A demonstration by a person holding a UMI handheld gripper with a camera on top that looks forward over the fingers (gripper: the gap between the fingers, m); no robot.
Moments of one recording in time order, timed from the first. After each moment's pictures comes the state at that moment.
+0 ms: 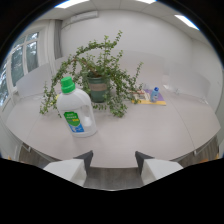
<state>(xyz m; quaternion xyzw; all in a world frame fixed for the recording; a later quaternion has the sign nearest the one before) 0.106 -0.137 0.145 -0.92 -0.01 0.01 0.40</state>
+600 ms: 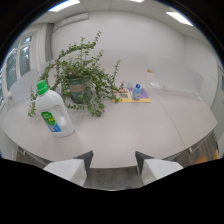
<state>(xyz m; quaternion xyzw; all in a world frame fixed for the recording) 0.197 -0.137 0.132 -0.91 0.02 -0.02 0.41</state>
